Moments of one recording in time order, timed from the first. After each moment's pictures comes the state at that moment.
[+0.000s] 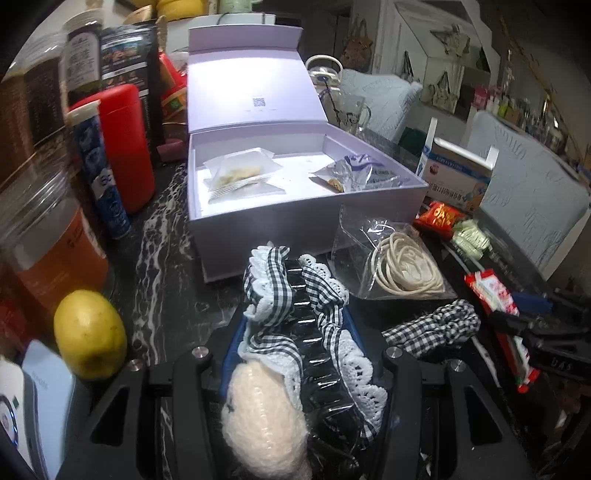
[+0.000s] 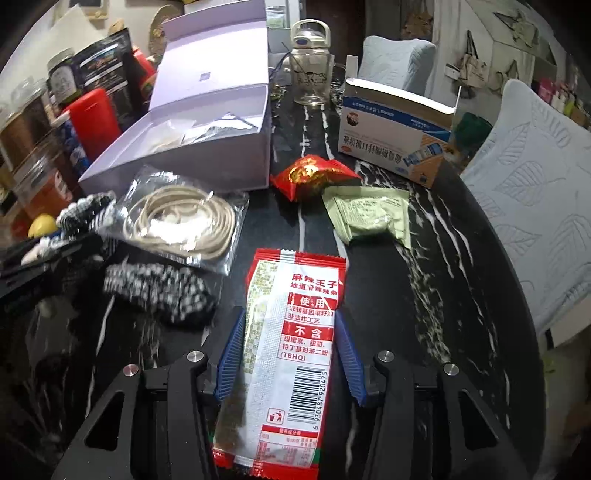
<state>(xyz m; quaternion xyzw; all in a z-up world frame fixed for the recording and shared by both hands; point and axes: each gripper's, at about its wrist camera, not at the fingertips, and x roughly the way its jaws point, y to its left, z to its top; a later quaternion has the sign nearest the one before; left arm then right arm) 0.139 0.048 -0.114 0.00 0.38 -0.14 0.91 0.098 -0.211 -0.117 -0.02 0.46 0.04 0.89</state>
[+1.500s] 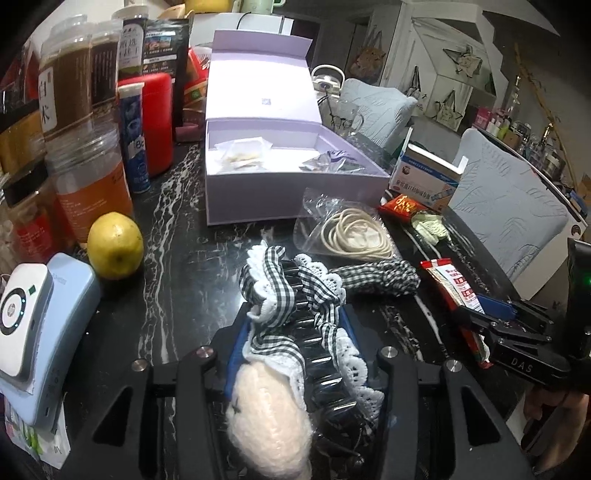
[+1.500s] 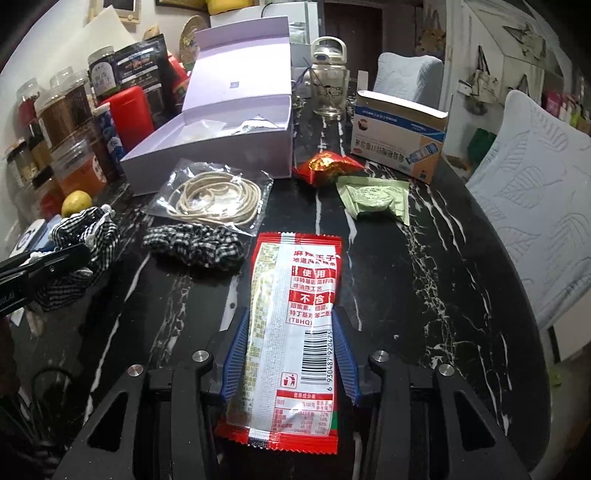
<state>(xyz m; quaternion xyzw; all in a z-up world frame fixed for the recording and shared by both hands) 0.067 0.049 -0.097 -0.05 0.39 -0.14 0.91 0.049 -0.211 -0.112 -0.02 0.42 0.08 0.90</state>
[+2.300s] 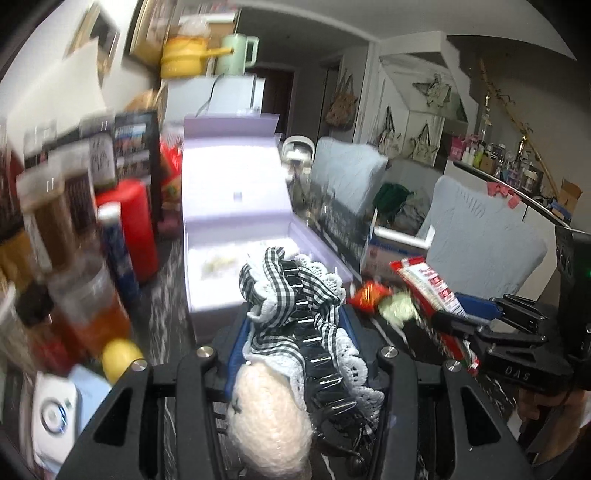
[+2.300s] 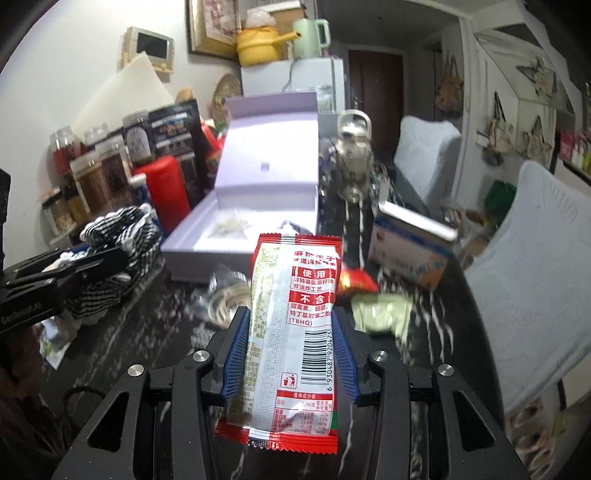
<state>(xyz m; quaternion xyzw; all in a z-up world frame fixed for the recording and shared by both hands) 0.087 0.028 -0.006 -0.02 0.28 -0.16 0.95 0.071 -0.204 -0.024 -0.03 0.32 0.13 0.94</state>
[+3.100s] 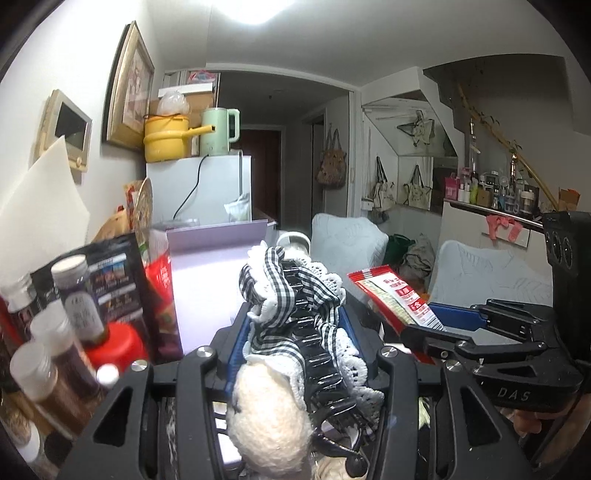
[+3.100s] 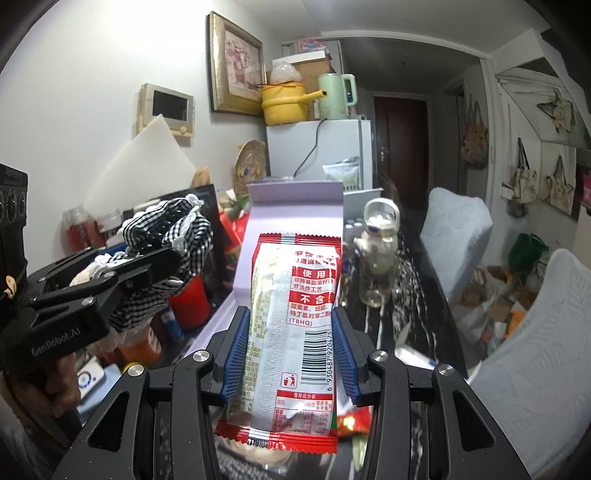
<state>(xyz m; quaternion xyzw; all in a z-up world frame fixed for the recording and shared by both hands) 0.163 0.005 0.087 0.01 0.16 -0.17 0.97 0.157 -0.194 0.075 -0.02 0.23 0.19 0.95</state>
